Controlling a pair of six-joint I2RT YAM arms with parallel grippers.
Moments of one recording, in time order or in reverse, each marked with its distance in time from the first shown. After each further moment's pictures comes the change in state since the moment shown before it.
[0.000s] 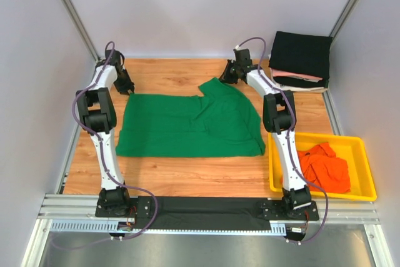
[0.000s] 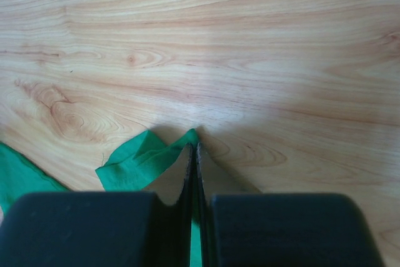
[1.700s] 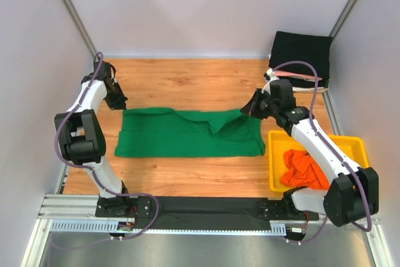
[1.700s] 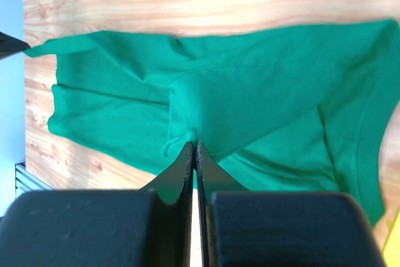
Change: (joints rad) left arm 0.029 -0.544 -0.563 -0.010 0.006 -0.003; right arm 0.046 -1.341 -1.251 0.025 0.035 -0.019
